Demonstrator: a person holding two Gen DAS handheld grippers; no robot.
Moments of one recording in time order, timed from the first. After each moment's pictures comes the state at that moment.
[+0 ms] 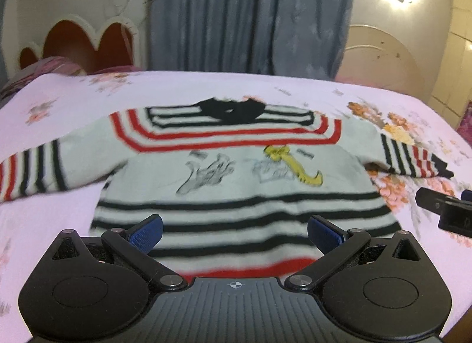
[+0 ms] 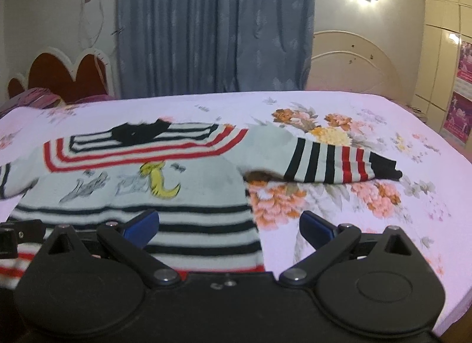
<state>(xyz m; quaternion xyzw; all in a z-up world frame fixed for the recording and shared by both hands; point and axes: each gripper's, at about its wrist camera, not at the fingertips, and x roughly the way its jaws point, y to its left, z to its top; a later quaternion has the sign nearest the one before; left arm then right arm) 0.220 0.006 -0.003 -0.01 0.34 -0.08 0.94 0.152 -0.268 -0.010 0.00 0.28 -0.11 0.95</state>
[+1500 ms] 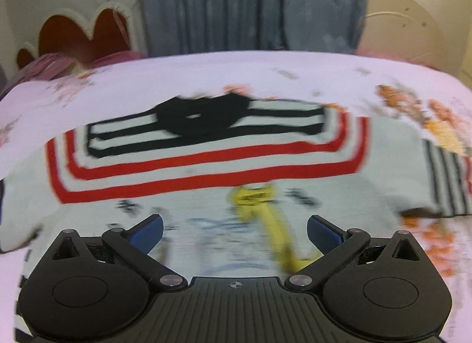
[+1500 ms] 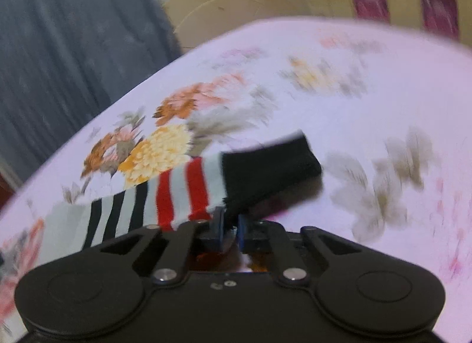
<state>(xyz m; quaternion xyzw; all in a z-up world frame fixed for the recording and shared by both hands) 0.385 -0.104 -0.038 0.03 0.41 -0.02 0.91 0.294 -0.560 -0.082 0.19 0.27 -0.25 0.91</state>
